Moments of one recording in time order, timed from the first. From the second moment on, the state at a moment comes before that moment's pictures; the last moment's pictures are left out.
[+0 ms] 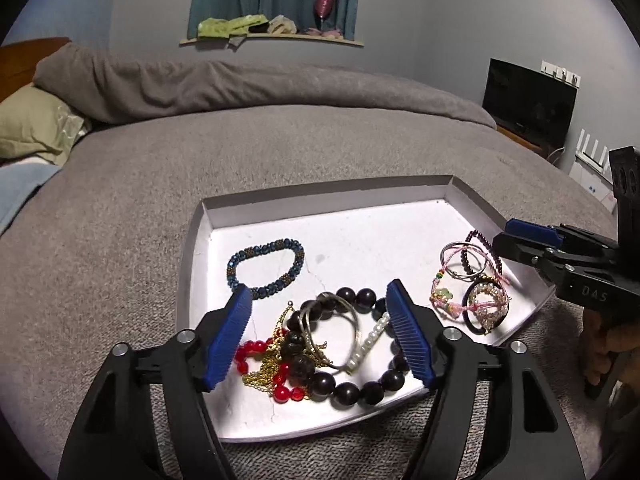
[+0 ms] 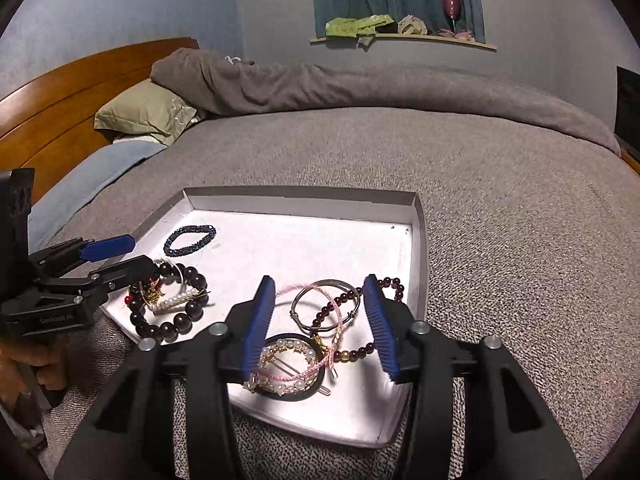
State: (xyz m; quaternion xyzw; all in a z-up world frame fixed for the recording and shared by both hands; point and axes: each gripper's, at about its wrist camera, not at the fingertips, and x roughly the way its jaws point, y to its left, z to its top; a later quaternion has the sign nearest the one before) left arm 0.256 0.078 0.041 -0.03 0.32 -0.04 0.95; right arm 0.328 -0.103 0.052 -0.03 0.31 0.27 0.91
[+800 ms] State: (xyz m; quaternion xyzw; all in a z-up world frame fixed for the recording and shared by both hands) left arm 0.177 0.068 0.056 -0.06 0.25 -0.01 0.97; right arm 0.262 -0.129 0.067 0.00 0.25 0.26 0.93
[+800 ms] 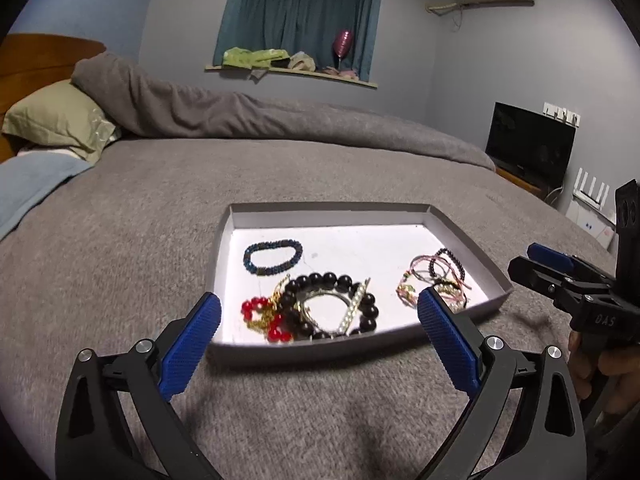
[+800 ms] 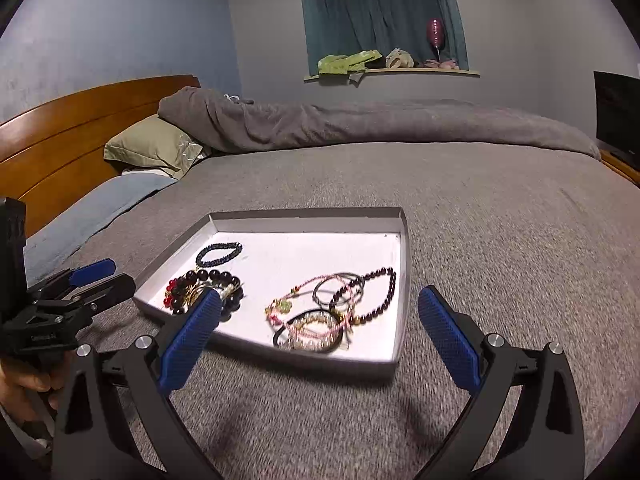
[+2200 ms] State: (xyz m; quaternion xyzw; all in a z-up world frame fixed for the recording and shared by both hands) left arm 0.124 0.042 0.044 -0.03 0.19 0.02 0.98; right arm 0.187 -0.141 0.052 0.00 0.17 0.23 0.96
